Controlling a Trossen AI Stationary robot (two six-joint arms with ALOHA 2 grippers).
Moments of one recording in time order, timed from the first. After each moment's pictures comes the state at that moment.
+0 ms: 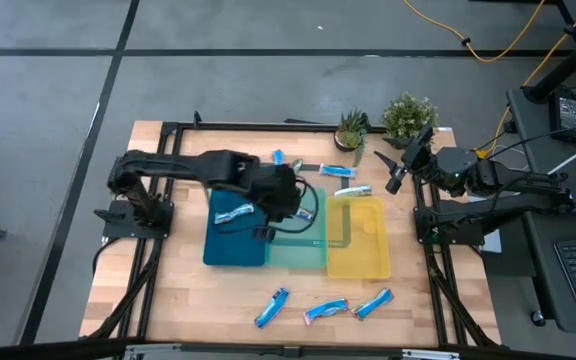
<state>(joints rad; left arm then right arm) -0.09 1.74 1.88 -1.07 0.02 0.15 -0.03 0.66 0.82 -0.43 0.63 -0.21</state>
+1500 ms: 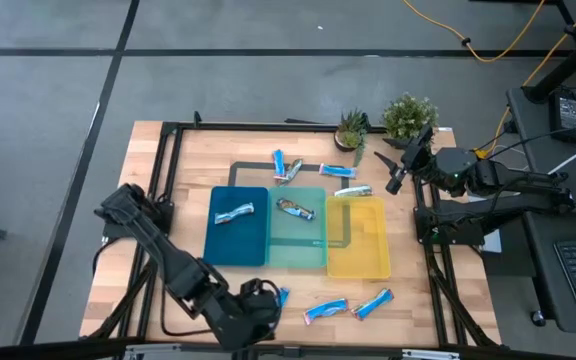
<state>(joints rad) -0.71 1.87 1.91 -0.79 -0.18 -0.84 -0.03 0.66 0.82 -0.45 0.62 -0.22</state>
